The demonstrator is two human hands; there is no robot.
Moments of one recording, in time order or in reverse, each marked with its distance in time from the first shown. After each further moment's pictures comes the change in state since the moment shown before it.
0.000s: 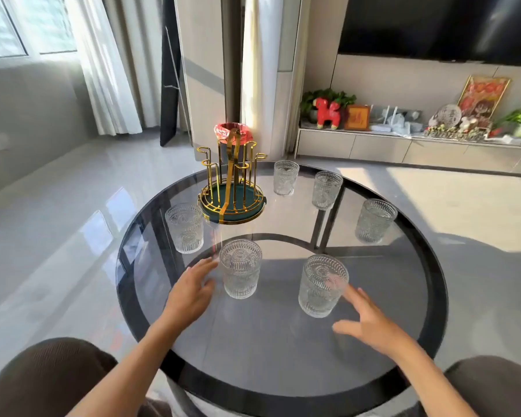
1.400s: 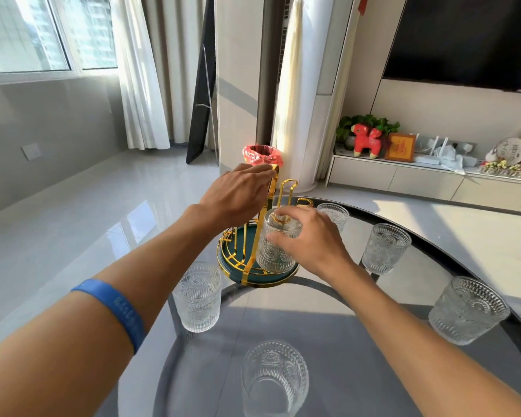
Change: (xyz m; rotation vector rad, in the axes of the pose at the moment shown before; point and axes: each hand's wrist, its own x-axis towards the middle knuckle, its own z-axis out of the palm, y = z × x) left_hand 0.257 0.072 -0.109 0.391 0.122 0.465; right_hand 0.236 -0.231 0.001 -0.255 0.394 -0.522
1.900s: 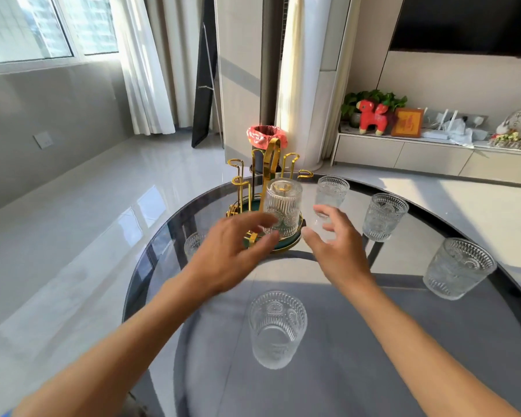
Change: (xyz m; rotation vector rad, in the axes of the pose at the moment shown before) left_hand -0.131 0.065 0.000 -0.419 0.041 -0.121; right_hand -0.079 0.015 -0.005 0.317 0.130 0.224
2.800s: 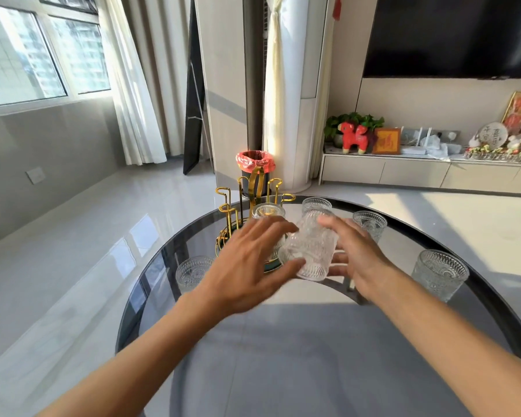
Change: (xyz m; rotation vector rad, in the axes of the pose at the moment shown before) left_hand 0.010 0.039 0.010 0.176 0.019 0.282; right_hand 0.006 -0.028 -0.061 0.539 -0.129 0.523
